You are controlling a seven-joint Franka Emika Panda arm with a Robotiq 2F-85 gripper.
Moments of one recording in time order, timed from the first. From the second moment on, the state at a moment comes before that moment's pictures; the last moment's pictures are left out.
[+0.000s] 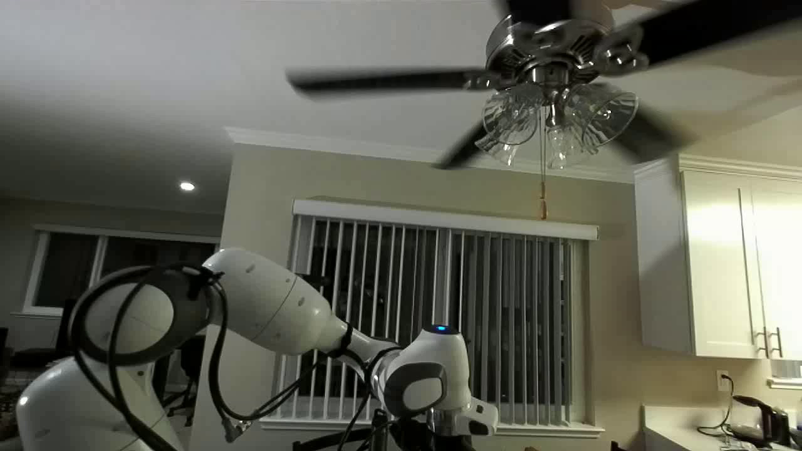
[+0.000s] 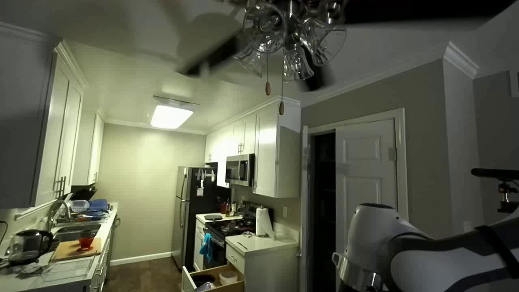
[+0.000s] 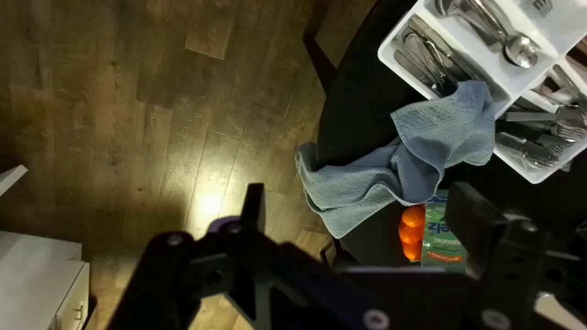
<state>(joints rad) 0.23 -0.53 0.15 -2.60 0.16 2.28 0.04</state>
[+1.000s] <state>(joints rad) 0.27 -0.54 0.29 -2.02 -0.04 2.27 0.01</state>
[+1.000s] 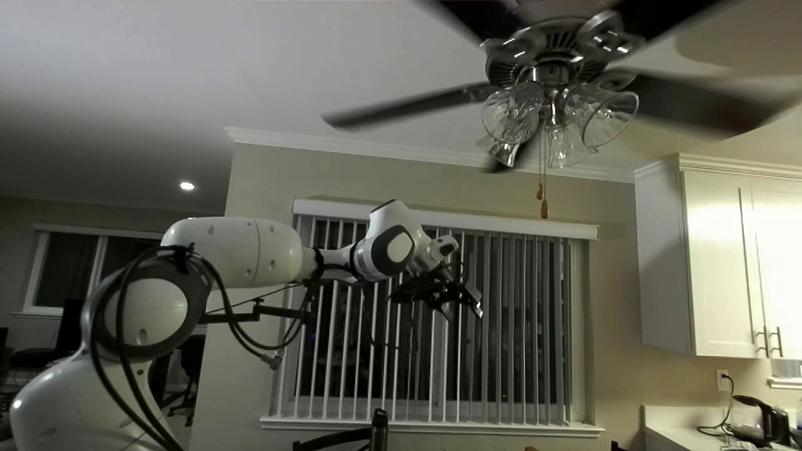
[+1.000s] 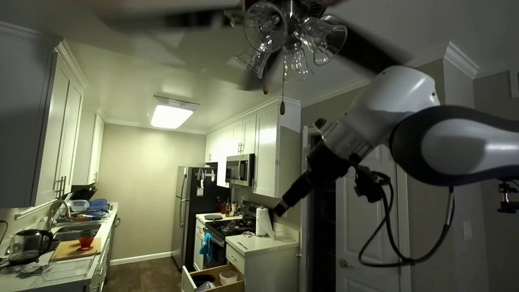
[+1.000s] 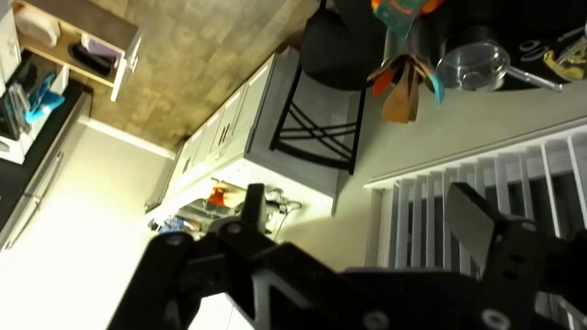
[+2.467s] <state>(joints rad) 0.17 -0.45 0.18 -1.84 -0.21 2.97 -0.16</state>
